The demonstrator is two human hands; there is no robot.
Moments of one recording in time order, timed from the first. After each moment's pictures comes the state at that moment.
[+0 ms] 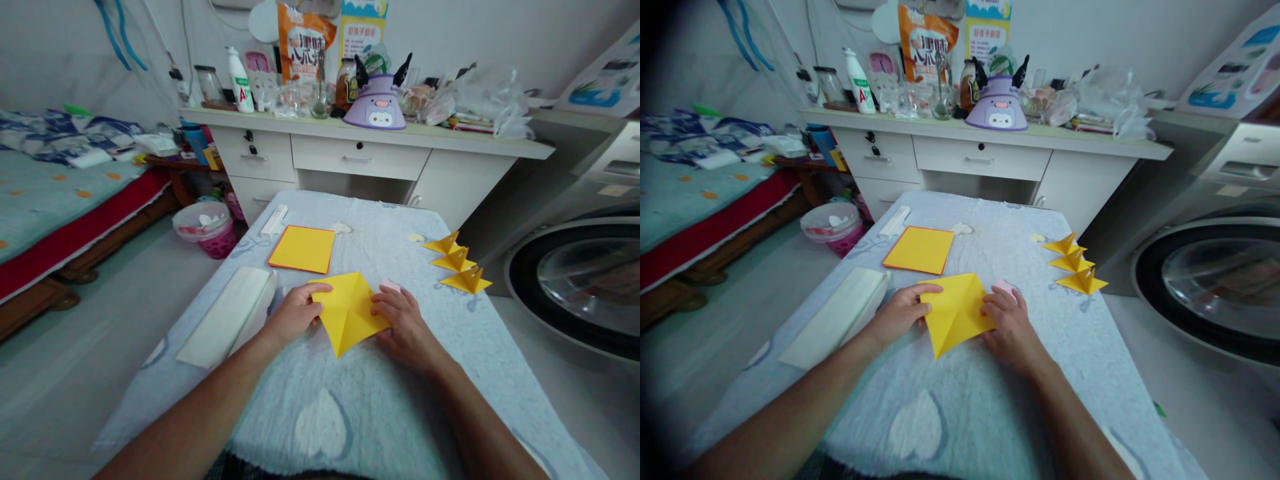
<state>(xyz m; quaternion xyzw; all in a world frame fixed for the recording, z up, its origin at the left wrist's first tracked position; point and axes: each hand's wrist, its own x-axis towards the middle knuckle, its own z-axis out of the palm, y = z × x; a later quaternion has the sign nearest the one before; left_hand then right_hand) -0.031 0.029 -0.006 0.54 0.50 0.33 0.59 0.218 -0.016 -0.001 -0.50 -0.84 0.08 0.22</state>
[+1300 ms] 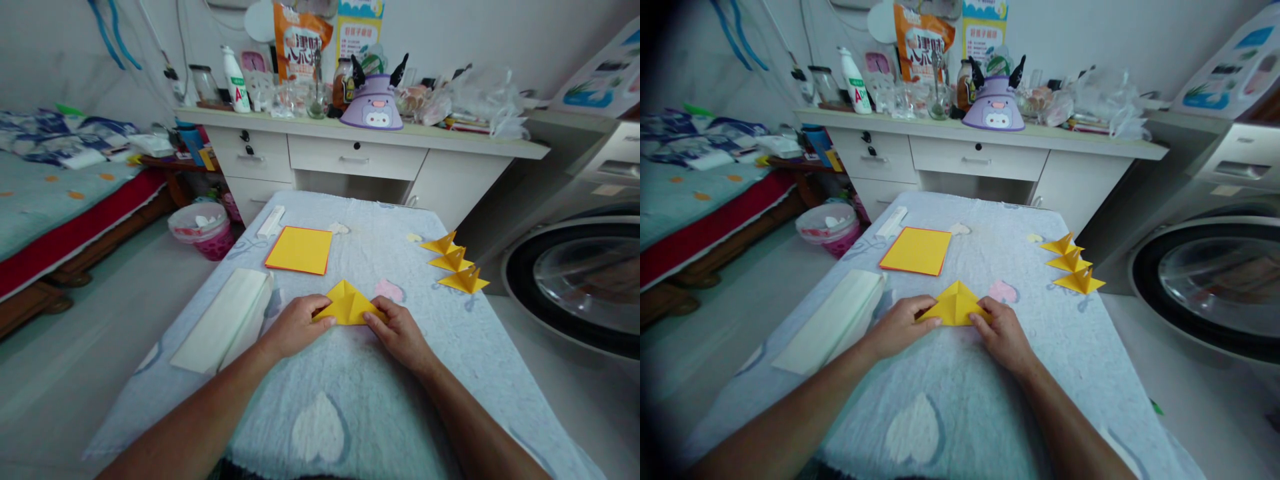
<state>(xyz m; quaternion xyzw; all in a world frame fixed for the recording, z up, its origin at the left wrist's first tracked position) -0.032 0.021 0.004 0.79 0.42 0.23 0.38 0.201 -0.014 -0.005 -0.54 -0.72 0.30 0.33</state>
